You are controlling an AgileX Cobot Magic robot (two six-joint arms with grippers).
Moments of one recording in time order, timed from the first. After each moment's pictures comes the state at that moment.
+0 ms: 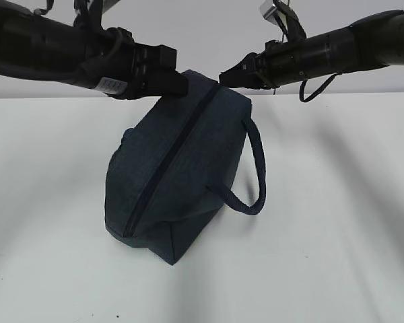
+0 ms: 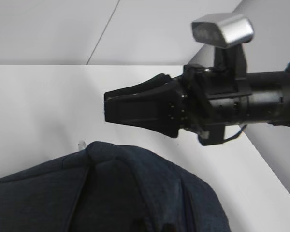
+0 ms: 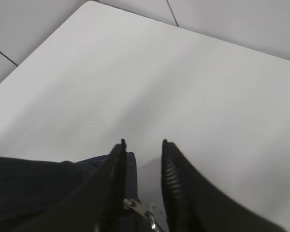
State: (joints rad) left arm -0.38 1.71 -1.22 -1.27 0.59 1.00; right arm 0.07 2.23 -1.75 1.34 0.91 -1.31
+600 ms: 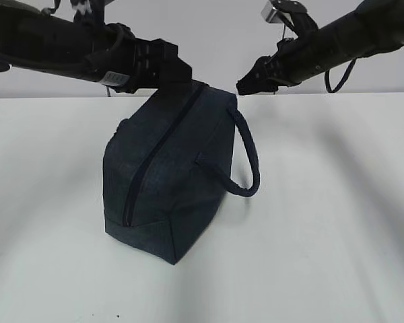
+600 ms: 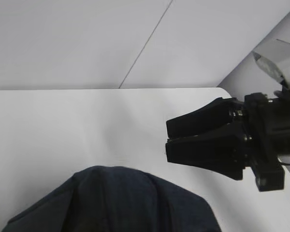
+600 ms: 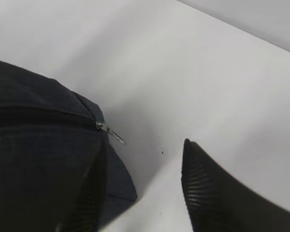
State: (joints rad) left arm -0.38 1.76 -1.25 -1.28 0.46 1.01; right arm 0.07 2.16 -1.76 0.99 0.83 -1.14
